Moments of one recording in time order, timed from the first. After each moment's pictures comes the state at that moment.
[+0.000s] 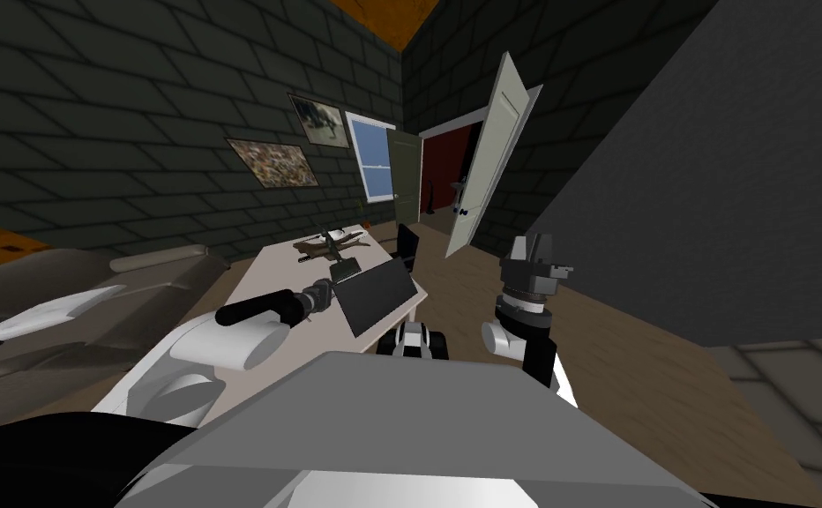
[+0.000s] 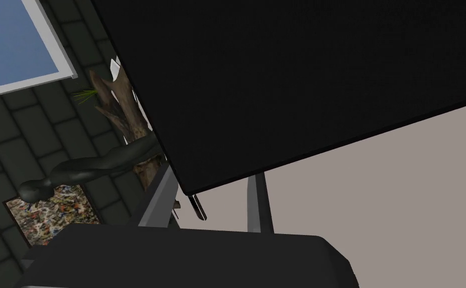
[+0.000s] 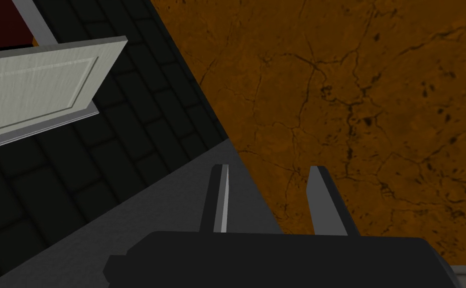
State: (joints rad) left arm 0.55 0.58 0.30 -2.61 0.45 1.25 0.28; right arm 0.45 -0.04 -0.01 -2.36 0.04 -0.61 -0.05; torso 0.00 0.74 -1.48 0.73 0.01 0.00
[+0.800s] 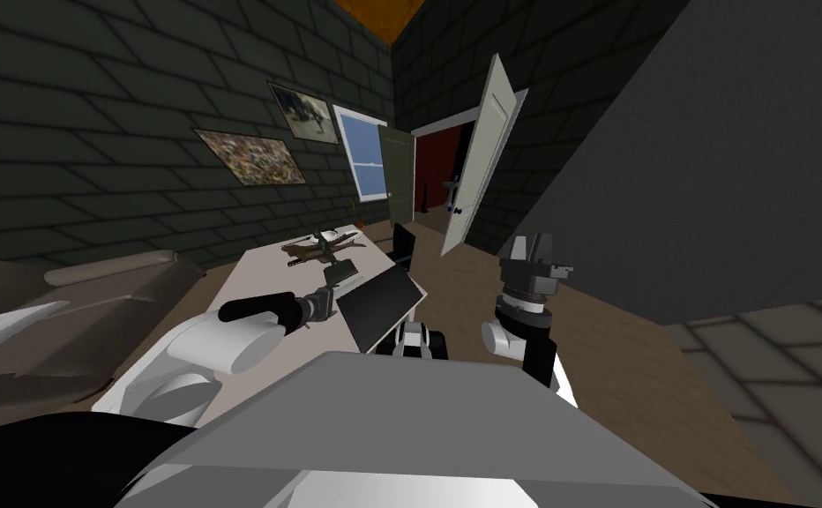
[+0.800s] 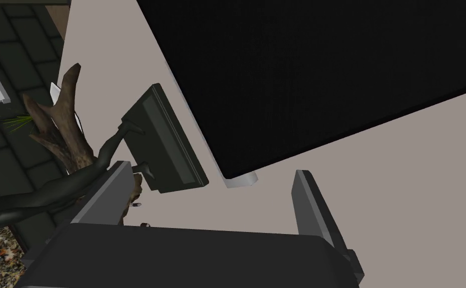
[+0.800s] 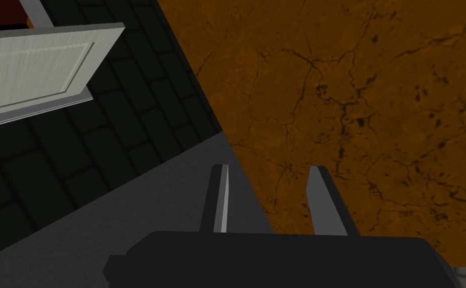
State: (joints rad) left arm 0.55 0.59 0.32 -2.62 0.58 1.39 0.35; right arm 0.45 -0.04 -0.01 -2.36 0.04 -0.61 -0.05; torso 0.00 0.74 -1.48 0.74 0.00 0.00
